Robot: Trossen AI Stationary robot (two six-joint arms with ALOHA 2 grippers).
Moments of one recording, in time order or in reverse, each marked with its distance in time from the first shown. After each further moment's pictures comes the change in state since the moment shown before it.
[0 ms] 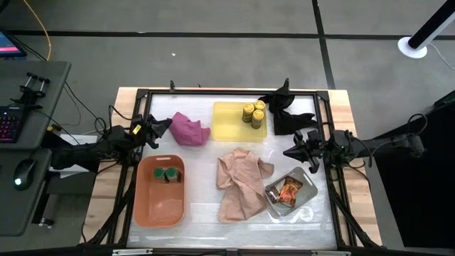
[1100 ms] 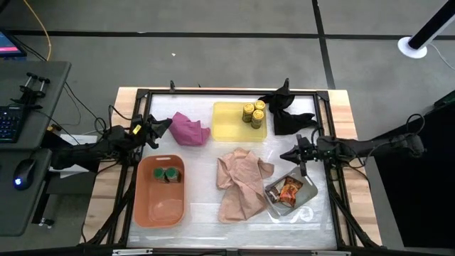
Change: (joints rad) left arm 0.000 0.000 0.000 0.000 0.000 0.000; right arm 0.000 0.001 -0.055 -0.380 0.138 -0.113
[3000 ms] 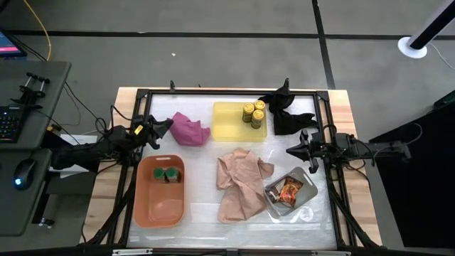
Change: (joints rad) left arm 0.000 0.002 0.000 -0.032 0.001 0.004; right arm 0.015 -0.339 0.001 0.011 0.002 0.000
